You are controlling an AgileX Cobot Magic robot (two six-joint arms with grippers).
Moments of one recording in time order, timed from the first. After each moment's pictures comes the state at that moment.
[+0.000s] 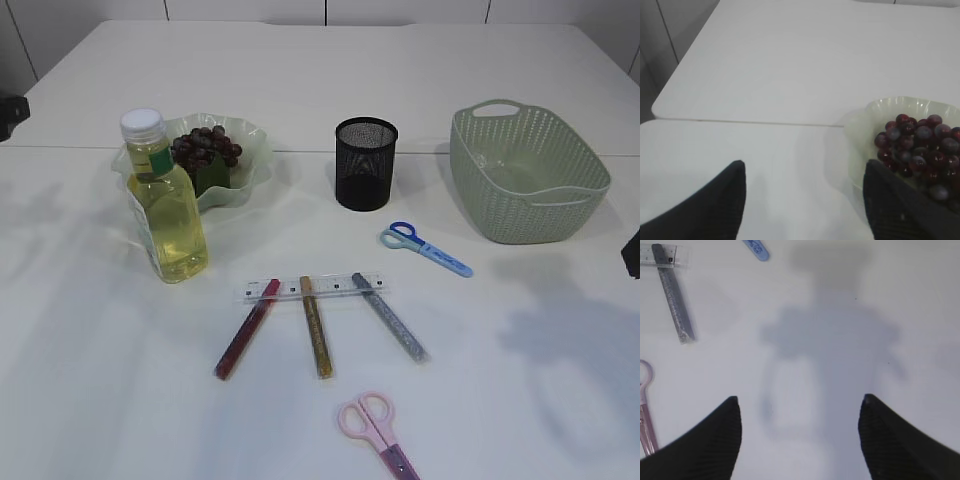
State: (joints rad) left arm 0.15 1.79 -1.00 0.53 -0.42 -0.53; right arm 0.05 1.20 -0.90 0.09 0.90 -0.16
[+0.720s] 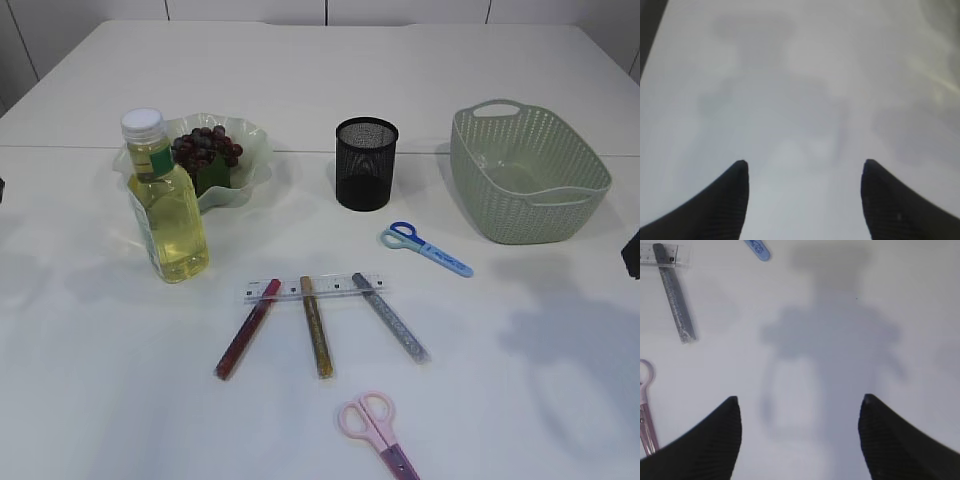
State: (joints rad) left arm -0.05 1.58 -1.00 0.41 0.58 -0.51; right arm 0.05 1.20 -0.90 0.09 0.90 -0.16
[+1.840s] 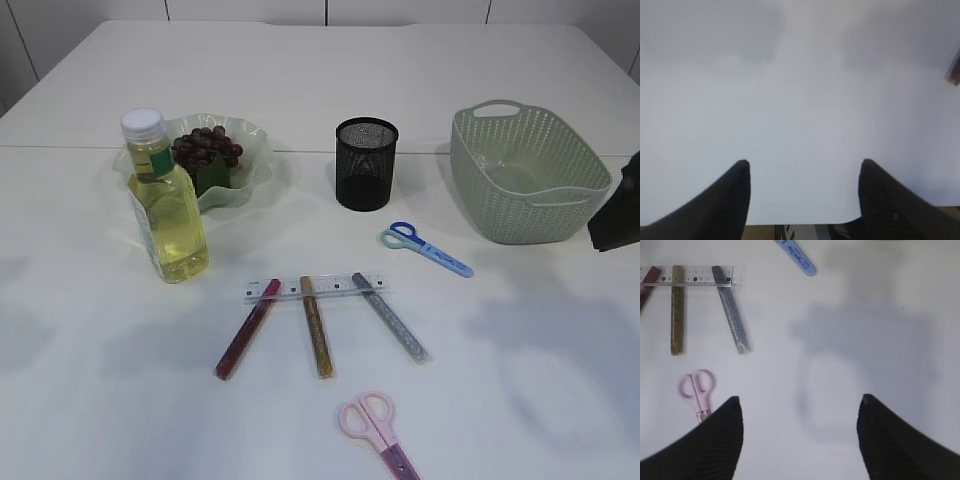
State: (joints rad) left arm -0.08 1.40 -1.00 -0.10 1.09 -0.12; right arm 0.08 1.21 -0.97 0.24 0.95 -0.16
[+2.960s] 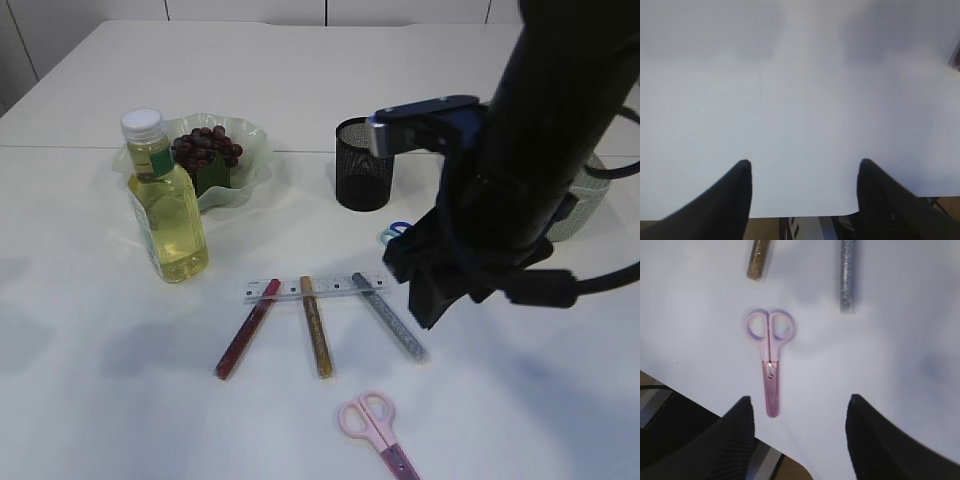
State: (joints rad) left arm -0.08 1.40 -1.00 -0.10 1.12 -0.10; right arm 0.54 1.62 -1.27 0.10 1.16 -0.01
